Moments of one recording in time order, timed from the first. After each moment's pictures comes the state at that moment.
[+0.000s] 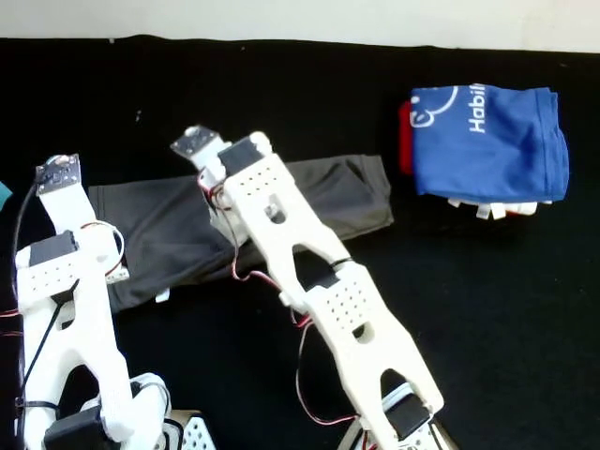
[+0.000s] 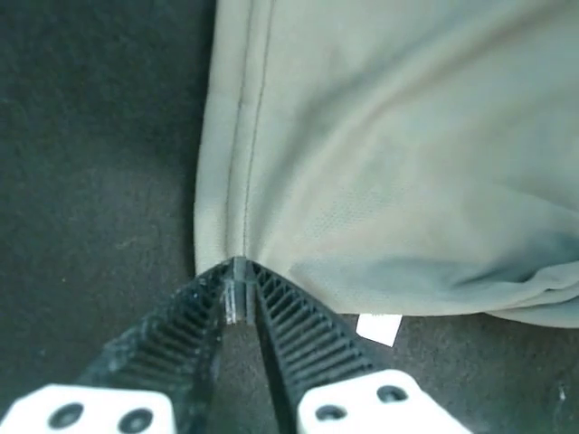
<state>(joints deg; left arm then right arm) -29.5 -27.4 49.9 51.6 -20.3 -42.6 56.6 -63.3 100.2 12.4</state>
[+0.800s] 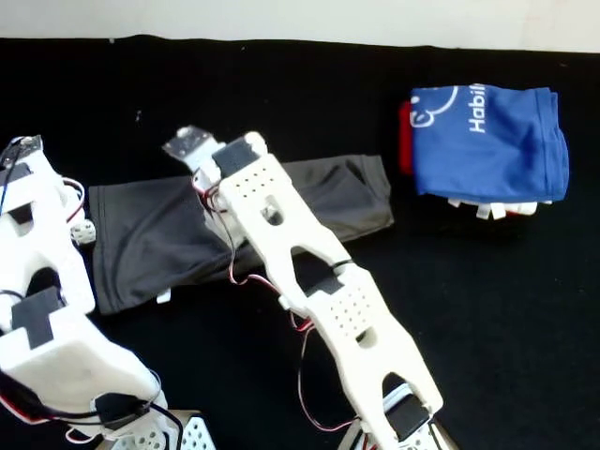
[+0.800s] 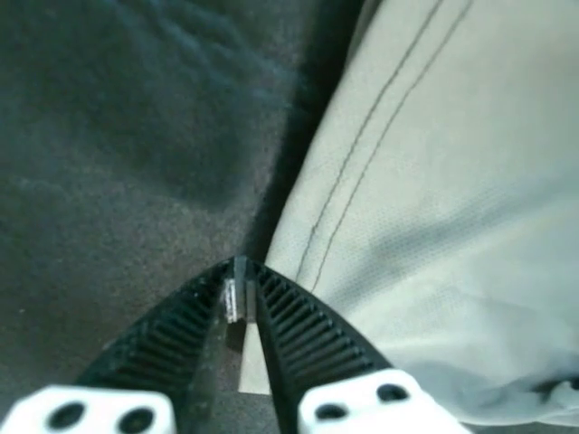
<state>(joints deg) -35.3 15.6 8.2 66.3 -17.2 -43.3 52.3 -58.9 99.5 12.4</state>
